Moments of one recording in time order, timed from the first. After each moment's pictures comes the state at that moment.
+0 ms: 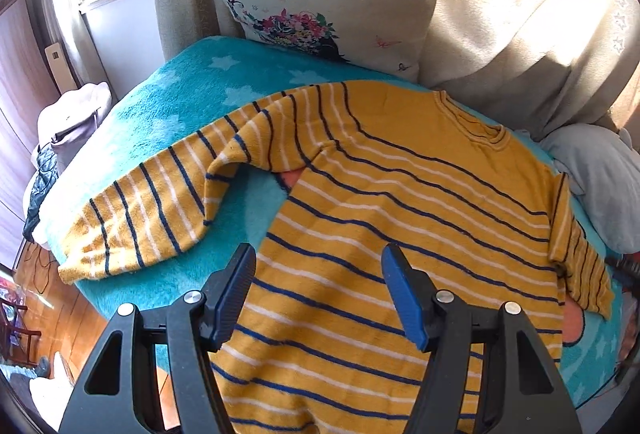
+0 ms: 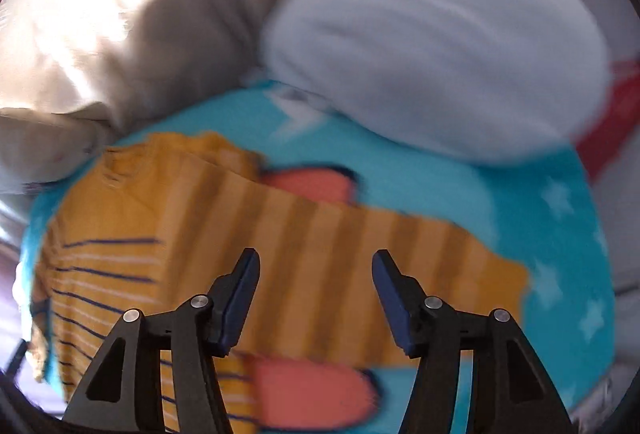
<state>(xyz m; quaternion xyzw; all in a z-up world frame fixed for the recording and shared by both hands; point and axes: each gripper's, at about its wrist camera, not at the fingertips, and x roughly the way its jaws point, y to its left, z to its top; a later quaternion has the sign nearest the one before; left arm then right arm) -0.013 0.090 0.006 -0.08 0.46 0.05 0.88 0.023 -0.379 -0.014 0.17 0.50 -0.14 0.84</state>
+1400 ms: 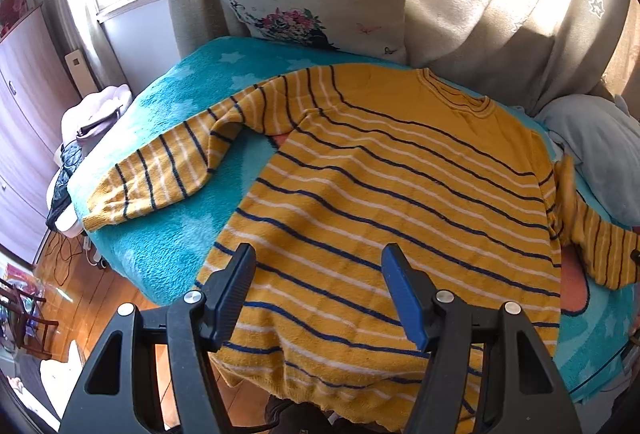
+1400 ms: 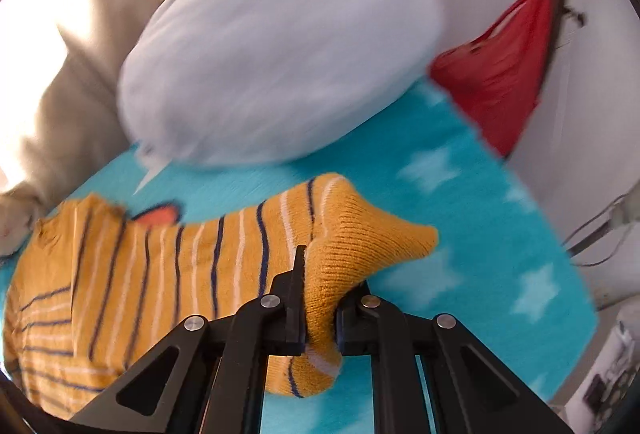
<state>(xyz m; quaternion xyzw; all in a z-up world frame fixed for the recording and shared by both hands) -0.068 0.036 0.013 -0.05 0.46 0.08 0.88 -0.039 -0.468 -0.026 0.20 0.42 -0.27 0.84</state>
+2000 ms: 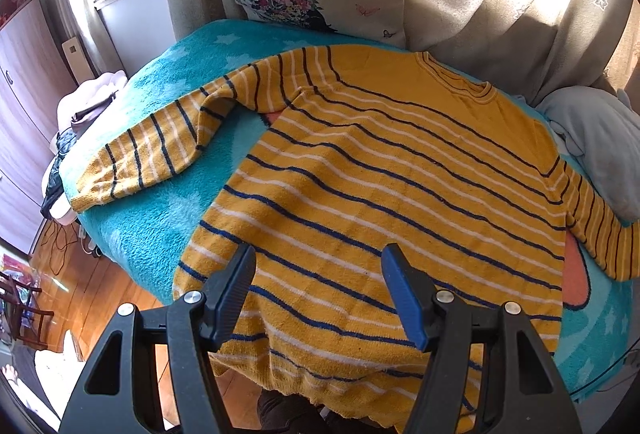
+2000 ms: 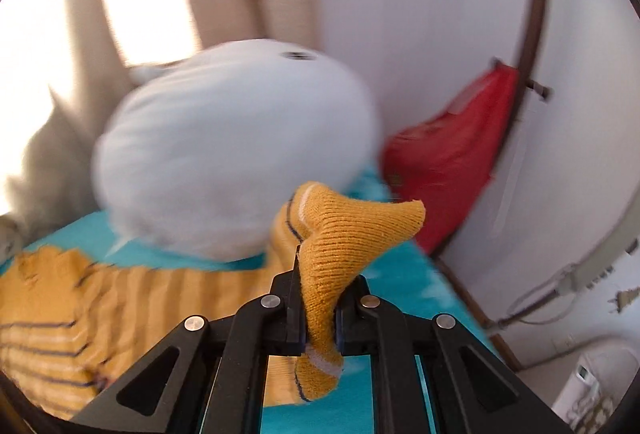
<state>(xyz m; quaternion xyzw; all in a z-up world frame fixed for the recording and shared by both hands) -0.071 0.032 -0.004 -0.06 0.48 0.08 0.87 -0.038 -0.492 0.033 0.13 0.37 -0.28 0.88</state>
